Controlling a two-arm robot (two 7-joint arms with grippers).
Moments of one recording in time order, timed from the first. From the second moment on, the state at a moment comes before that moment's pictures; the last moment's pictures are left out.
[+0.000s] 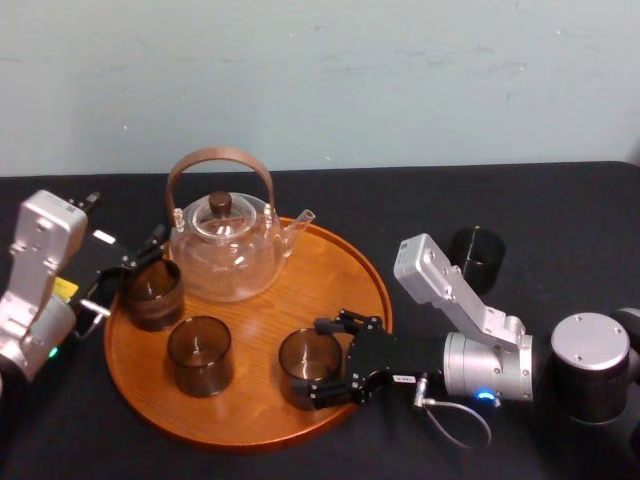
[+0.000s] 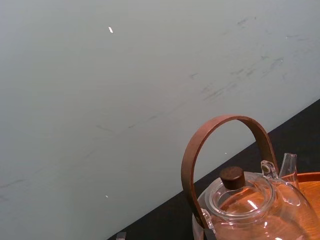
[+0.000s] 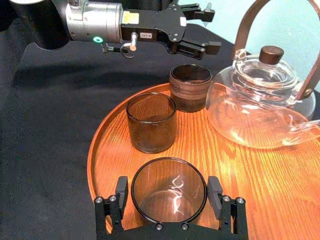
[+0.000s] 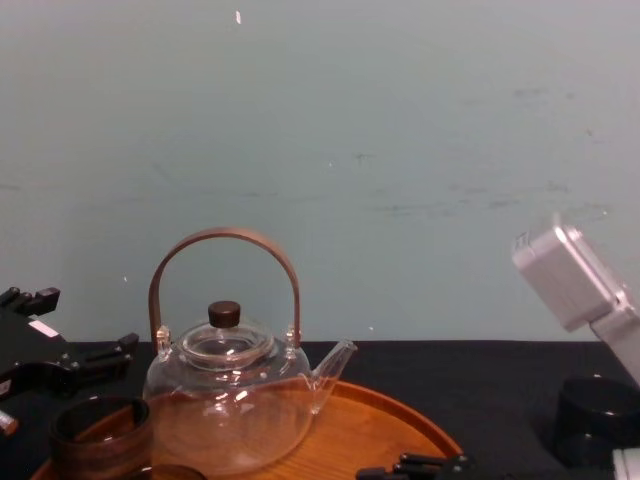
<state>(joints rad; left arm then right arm) -0.20 0.60 0.45 -1.41 -0.25 -0.12 0.03 0.37 0.51 -0.70 -1.39 0.39 0.08 0.72</state>
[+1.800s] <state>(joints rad) -0.20 0.60 0.45 -1.41 -0.25 -0.12 0.03 0.15 0.78 -0.51 -1.63 0.53 0.04 0.69</state>
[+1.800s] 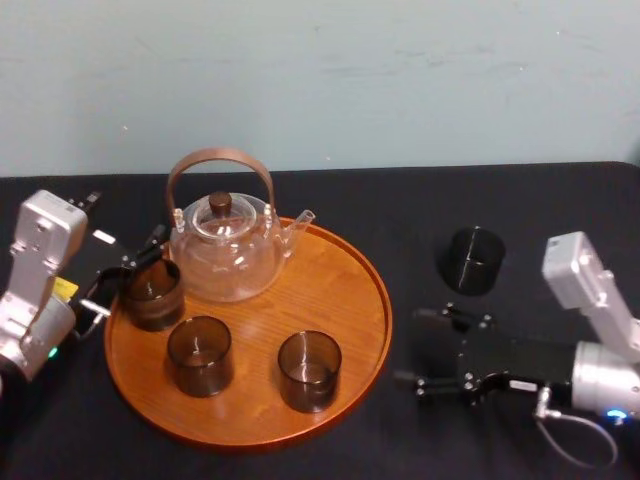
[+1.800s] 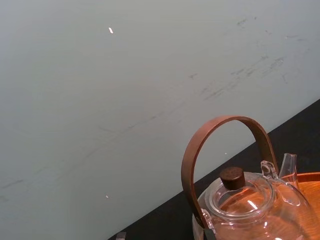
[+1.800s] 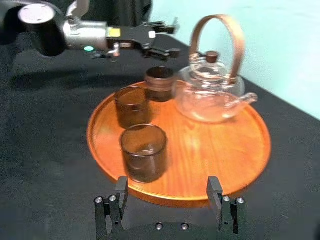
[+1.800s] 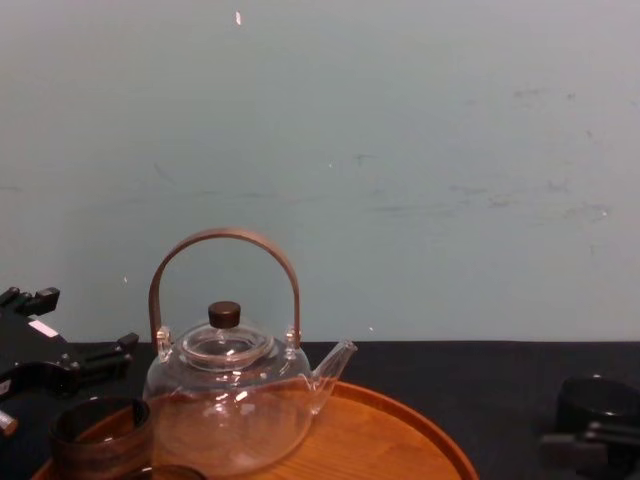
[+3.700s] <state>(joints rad) -0.20 0.60 0.45 -1.41 -0.25 -0.12 0.03 0.13 0.62 -0.28 -1.48 0.47 0.25 0.37</state>
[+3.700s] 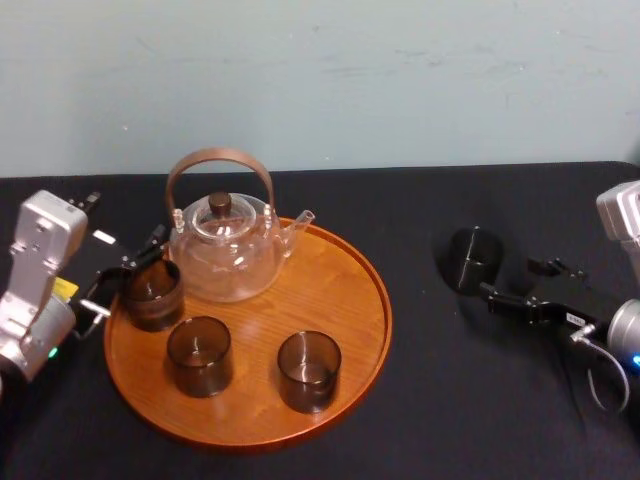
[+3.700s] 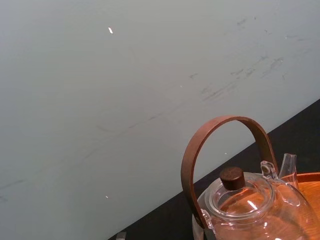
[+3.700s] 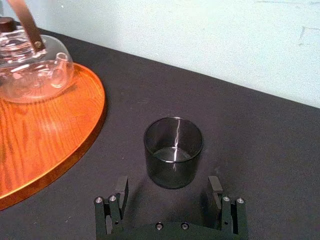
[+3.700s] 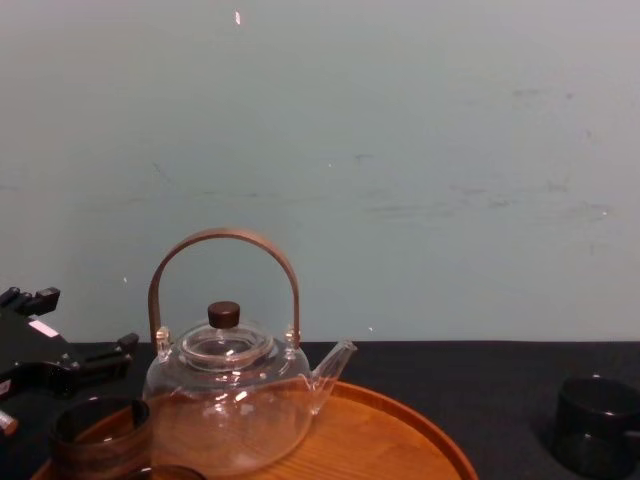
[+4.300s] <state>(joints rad) -0.20 0.60 0.45 -1.41 -0.25 -0.12 0.03 0.24 0.52 -0.30 -1.33 0.40 0.26 0.36</state>
